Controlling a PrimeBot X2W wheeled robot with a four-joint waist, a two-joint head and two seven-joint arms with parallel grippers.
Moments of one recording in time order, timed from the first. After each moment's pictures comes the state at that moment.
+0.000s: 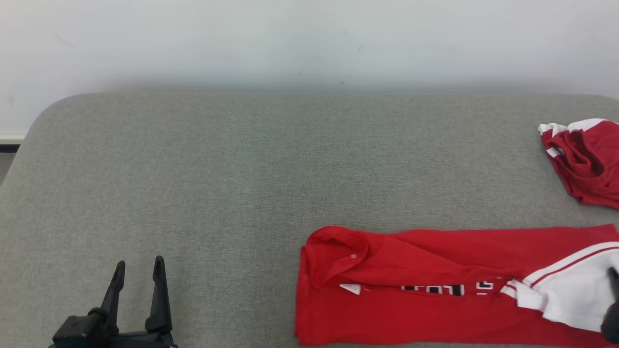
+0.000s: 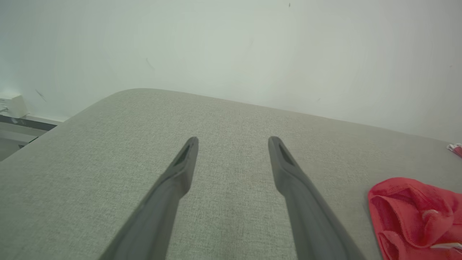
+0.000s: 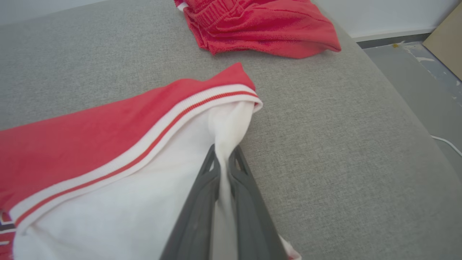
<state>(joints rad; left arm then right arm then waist) -0.07 0.09 0.03 0.23 -0.28 -0.13 -0.26 -0.25 -0.50 0.01 0.72 0.56 0.13 0.08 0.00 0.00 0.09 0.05</state>
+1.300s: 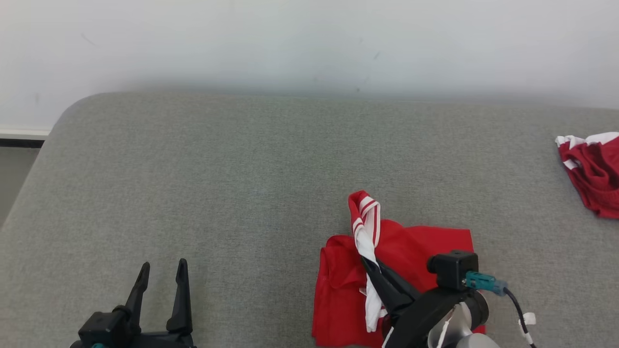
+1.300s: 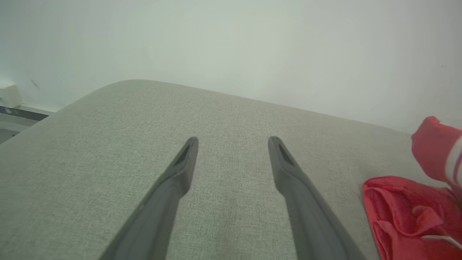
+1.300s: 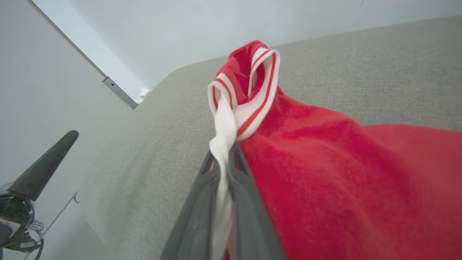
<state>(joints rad) -0.08 0.08 -0.02 0.27 -0.30 -0.13 -0.26 -0.19 -0.10 0.40 0.18 0.55 0.13 0.15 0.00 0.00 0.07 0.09</state>
